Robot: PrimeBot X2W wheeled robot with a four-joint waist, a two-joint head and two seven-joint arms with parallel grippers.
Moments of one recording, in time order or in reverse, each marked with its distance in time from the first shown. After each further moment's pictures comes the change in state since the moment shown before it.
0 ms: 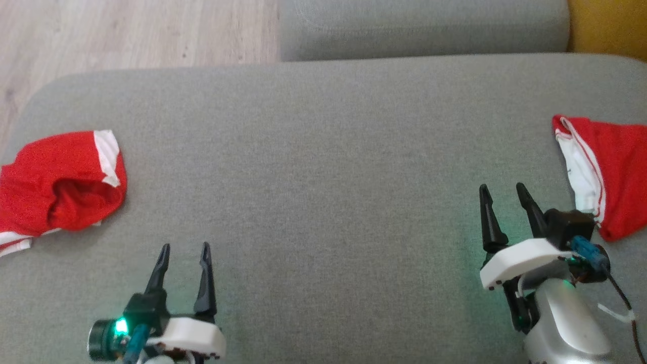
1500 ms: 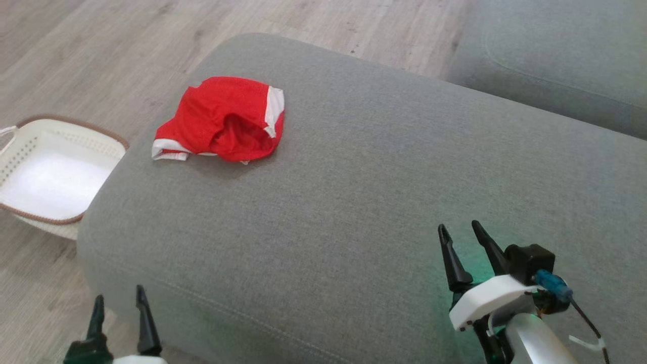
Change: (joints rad) left arm 0.126 0.004 0.214 -0.016 0.001 0.015 0.003; right arm 0.107 0.005 0.185 -0.037 0.118 0.000 0.000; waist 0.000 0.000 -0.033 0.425
